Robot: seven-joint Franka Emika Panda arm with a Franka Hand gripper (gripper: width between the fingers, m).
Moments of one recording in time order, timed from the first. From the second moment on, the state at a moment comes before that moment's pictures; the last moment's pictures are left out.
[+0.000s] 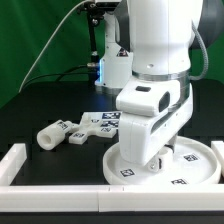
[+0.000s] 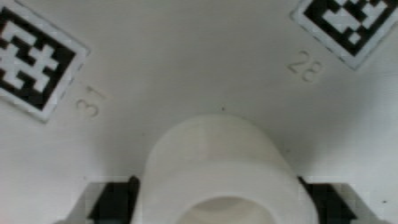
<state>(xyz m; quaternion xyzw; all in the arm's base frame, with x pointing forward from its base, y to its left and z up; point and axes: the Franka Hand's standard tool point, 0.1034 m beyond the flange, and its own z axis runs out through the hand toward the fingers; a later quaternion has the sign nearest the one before) 0.567 0.041 0.013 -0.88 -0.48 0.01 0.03</state>
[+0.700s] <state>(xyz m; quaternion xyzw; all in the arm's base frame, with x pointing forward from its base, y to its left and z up) 0.562 0.005 0.078 -0.90 -0.43 0.04 0.02</state>
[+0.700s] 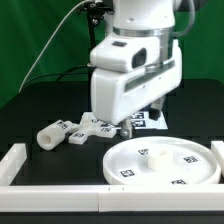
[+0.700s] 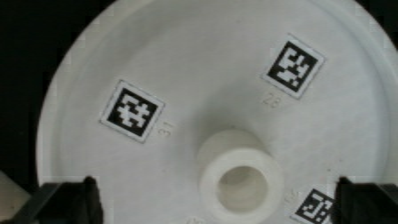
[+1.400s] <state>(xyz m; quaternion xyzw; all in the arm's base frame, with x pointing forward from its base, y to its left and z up) 0.542 -0.026 0.079 -0.93 -0.37 0.04 0.01</state>
